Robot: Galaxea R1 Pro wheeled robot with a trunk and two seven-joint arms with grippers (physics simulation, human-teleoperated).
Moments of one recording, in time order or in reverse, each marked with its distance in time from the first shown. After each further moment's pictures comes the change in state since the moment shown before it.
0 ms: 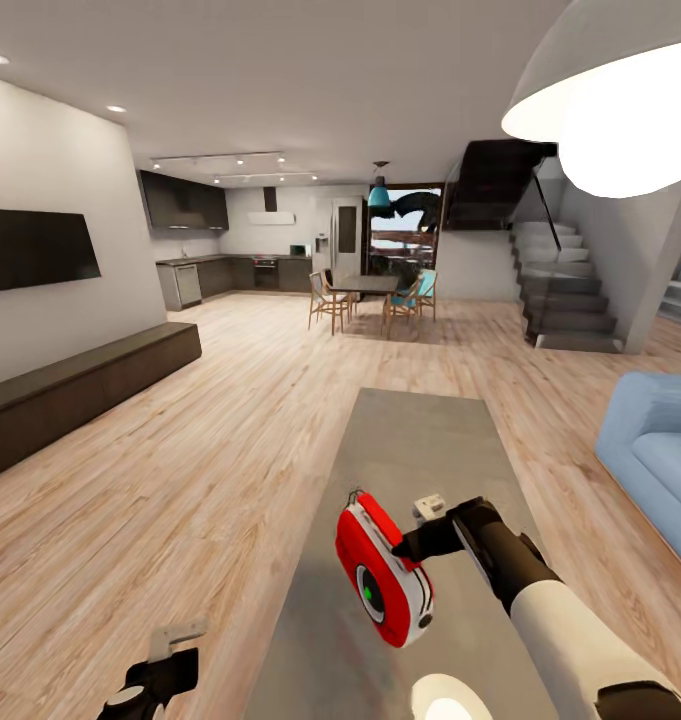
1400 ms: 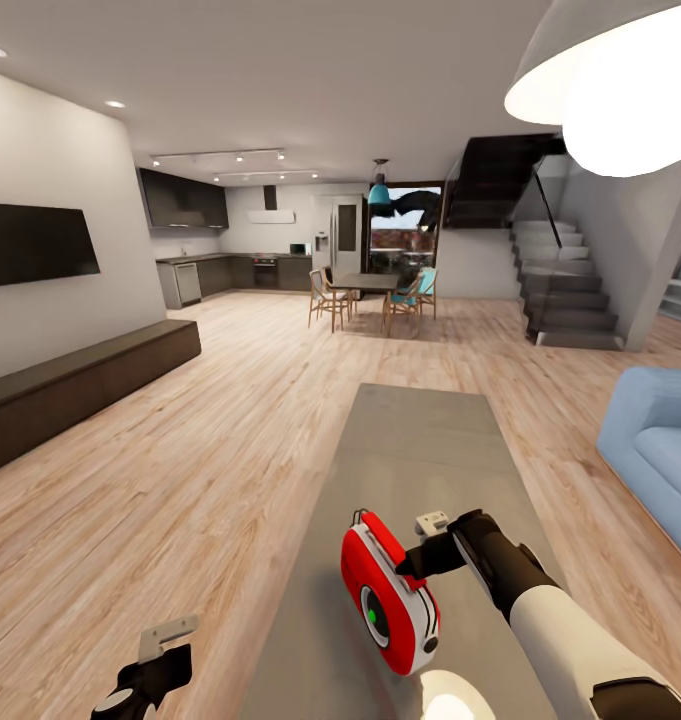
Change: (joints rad) left arm 0.000 0.001 0.042 0.002 0.048 -0.043 0.000; right arm 0.000 0.002 -0.002 0.096 -0.011 0.001 -0.030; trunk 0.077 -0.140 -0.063
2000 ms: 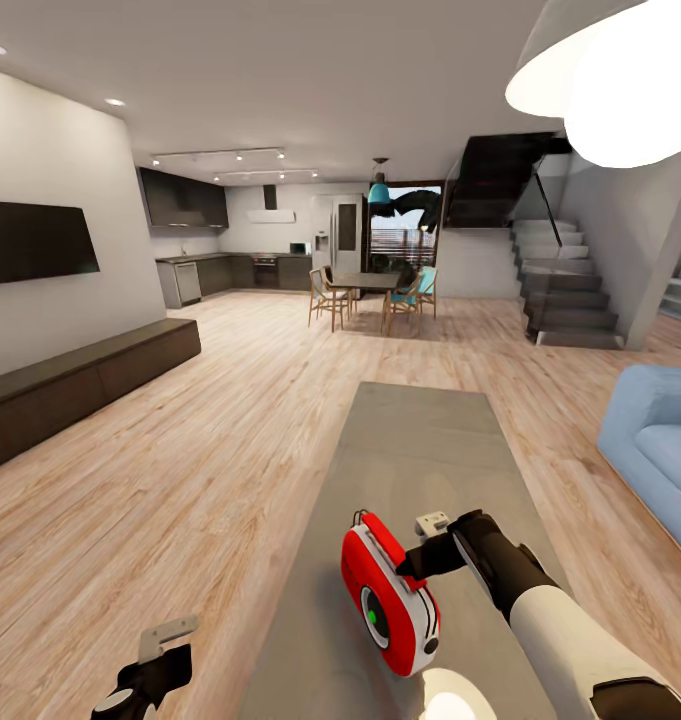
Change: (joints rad) left arm 0.000 0.000 0.000 0.000 0.000 0.000 0.000; right arm 0.000 0.000 0.000 0.002 0.000 0.002 -0.001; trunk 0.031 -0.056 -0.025
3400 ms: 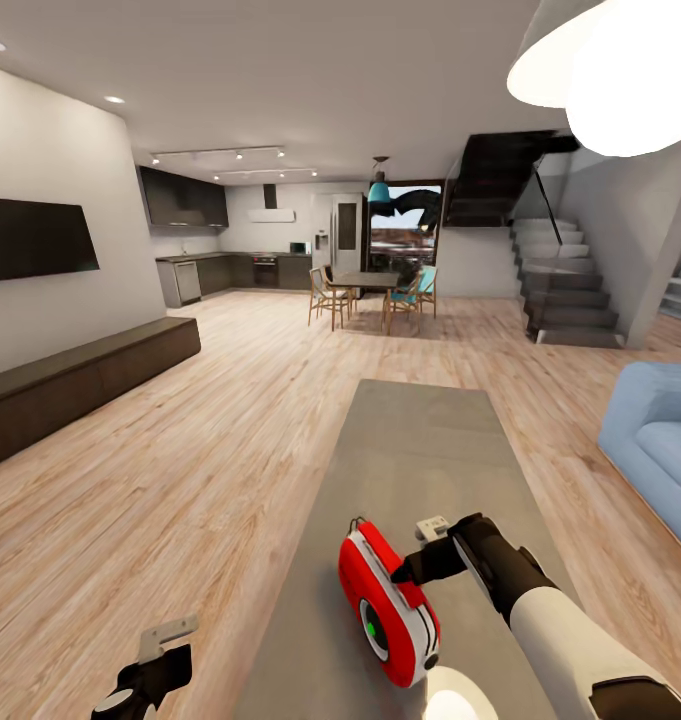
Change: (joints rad) left arm 0.000 0.000 0.000 0.001 0.000 0.000 0.000; right arm 0.000 0.000 0.000 0.026 -0.009 0.001 0.004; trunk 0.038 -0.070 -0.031
